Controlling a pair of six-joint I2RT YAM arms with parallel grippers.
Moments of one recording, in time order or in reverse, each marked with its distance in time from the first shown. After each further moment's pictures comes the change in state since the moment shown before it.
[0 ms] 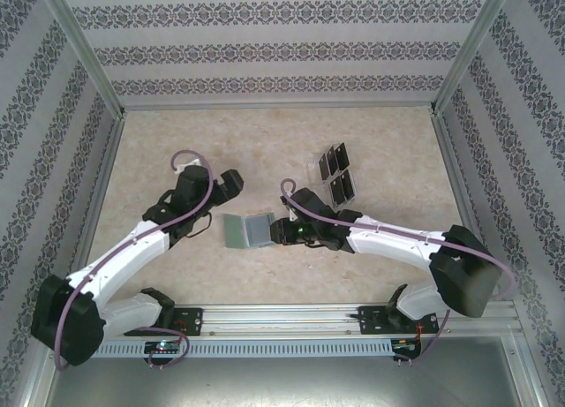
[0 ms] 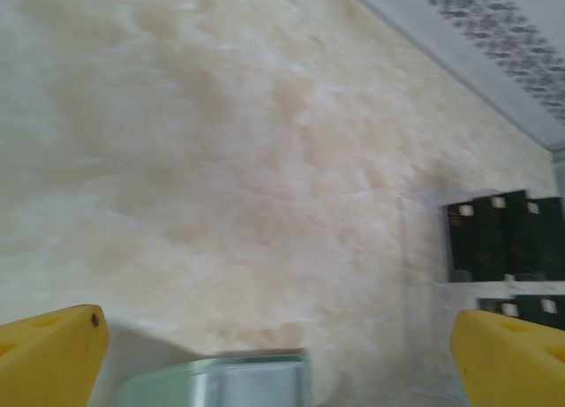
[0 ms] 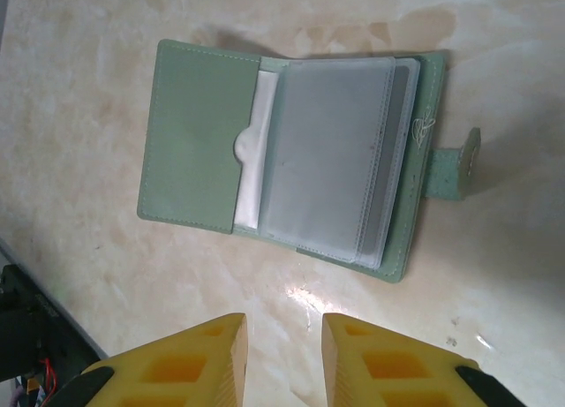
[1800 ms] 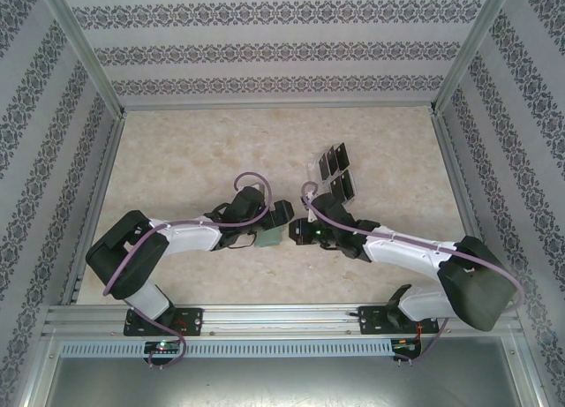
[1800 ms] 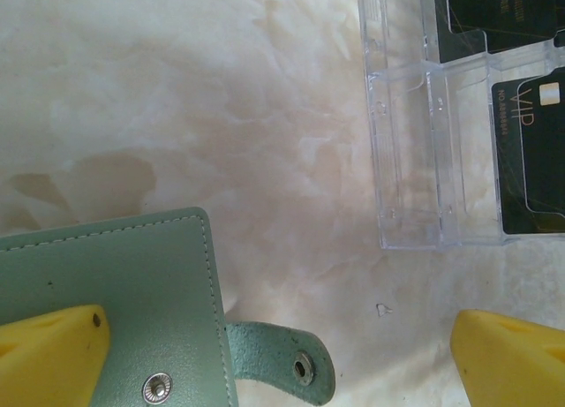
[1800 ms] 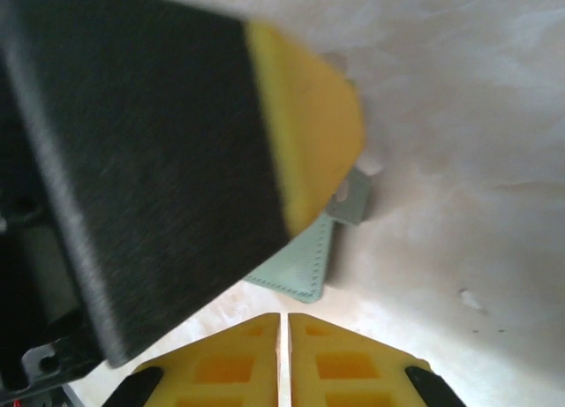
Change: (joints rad) left arm -0.294 0.507 -0.014 0.468 0.183 -0.142; right arm -0.090 -0.112 -0.230 0.222 -0.008 -0.024
